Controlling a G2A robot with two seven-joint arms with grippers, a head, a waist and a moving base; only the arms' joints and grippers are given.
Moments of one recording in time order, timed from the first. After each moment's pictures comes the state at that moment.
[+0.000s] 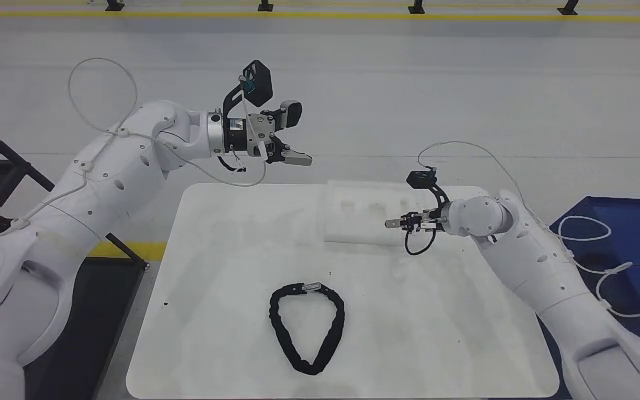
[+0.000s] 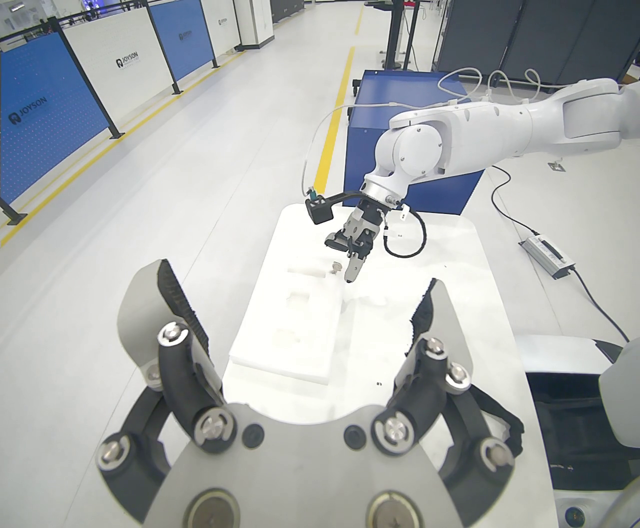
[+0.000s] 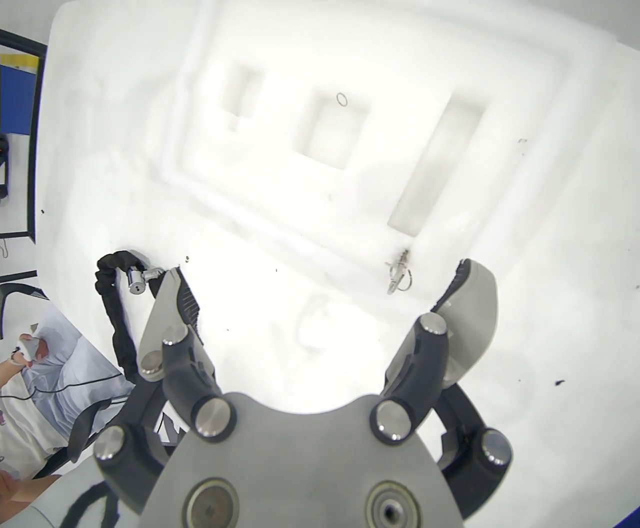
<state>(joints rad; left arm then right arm) 0.04 -0.97 -0.17 -0.96 0.36 -1.01 0.01 -0.59 -1.07 0.73 -0.97 -0.30 -0.14 0.93</state>
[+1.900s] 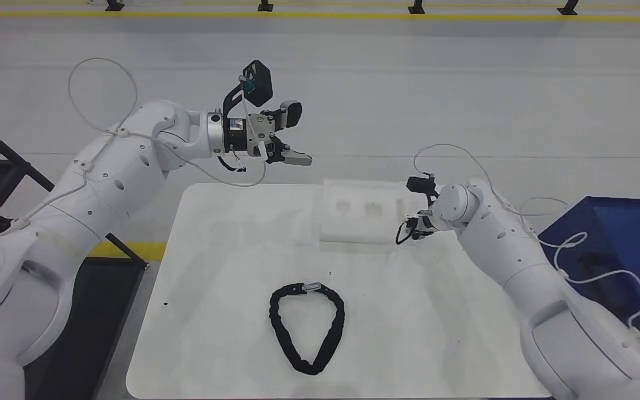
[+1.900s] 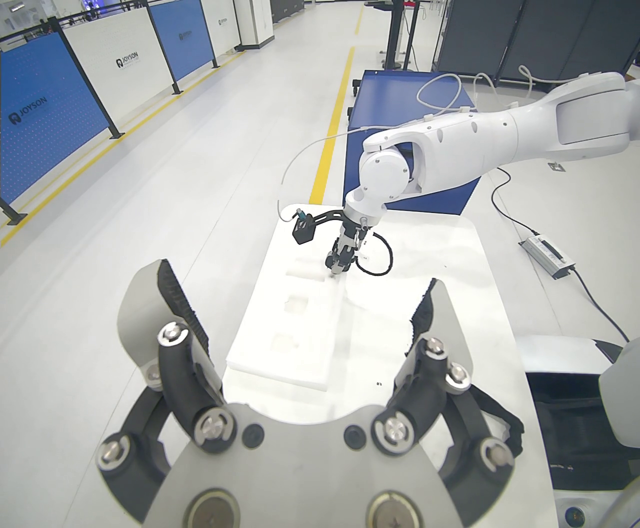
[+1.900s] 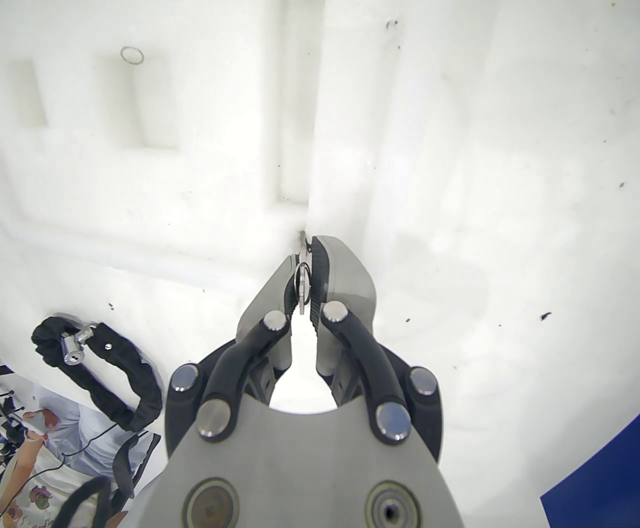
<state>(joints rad) 0.04 -0.97 -0.17 -0.96 0.36 -1.01 0.01 -0.42 -1.28 0.61 -0.58 -0.38 0.07 1.01</state>
